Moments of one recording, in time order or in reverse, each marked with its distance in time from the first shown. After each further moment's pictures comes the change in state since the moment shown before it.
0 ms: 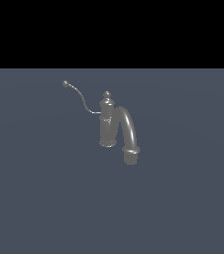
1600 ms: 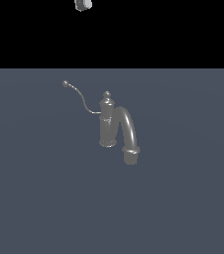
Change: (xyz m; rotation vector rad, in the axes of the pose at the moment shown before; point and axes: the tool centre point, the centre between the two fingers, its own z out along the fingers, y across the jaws) arm 0.154 -0.057 0.066 0.021 -0.004 0.624
